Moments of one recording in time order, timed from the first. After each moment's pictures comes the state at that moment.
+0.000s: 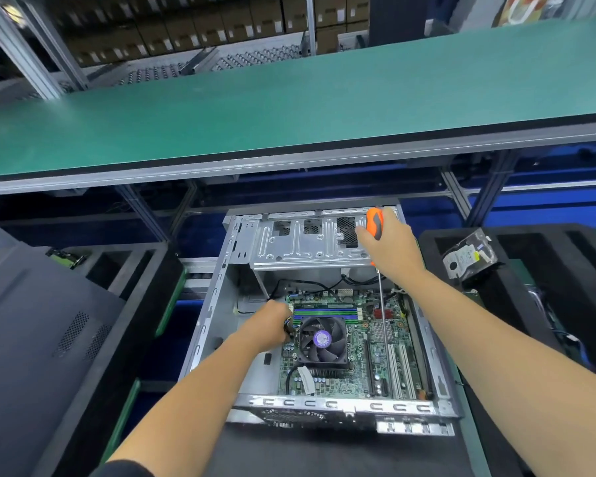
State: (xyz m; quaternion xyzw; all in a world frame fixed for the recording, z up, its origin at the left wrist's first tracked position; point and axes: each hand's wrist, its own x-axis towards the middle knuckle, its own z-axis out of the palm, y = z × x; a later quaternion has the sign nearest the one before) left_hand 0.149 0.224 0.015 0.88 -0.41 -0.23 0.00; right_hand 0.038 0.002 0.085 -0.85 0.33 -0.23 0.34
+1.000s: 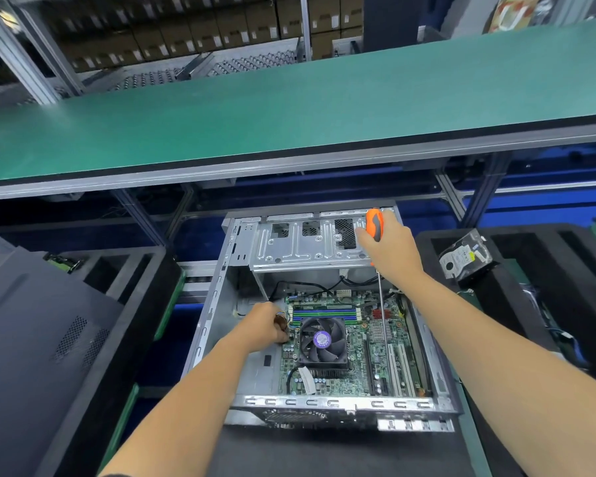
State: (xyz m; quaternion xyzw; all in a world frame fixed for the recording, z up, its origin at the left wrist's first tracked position) left_hand 0.158 0.237 0.019 0.88 -0.35 -0.29 0.14; right_hand 0.037 0.003 0.079 -0.84 0.33 -0.26 0.35
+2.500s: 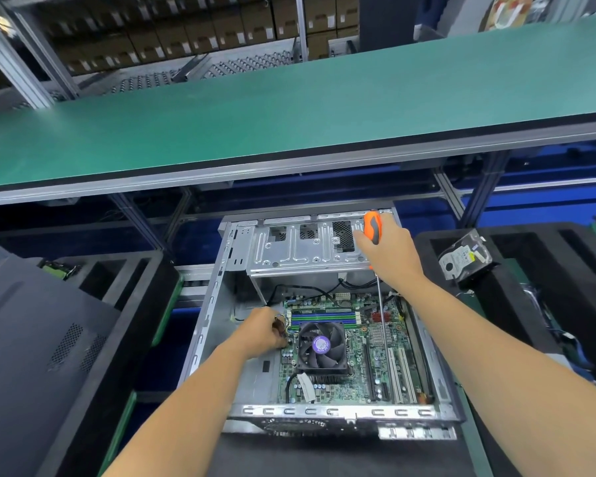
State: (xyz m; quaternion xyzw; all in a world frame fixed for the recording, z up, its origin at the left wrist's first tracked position) left_hand 0.158 0.235 0.017 0.88 -0.35 -0.29 0.15; right_hand 0.037 0.001 0.078 -0.84 0.33 -0.25 0.34
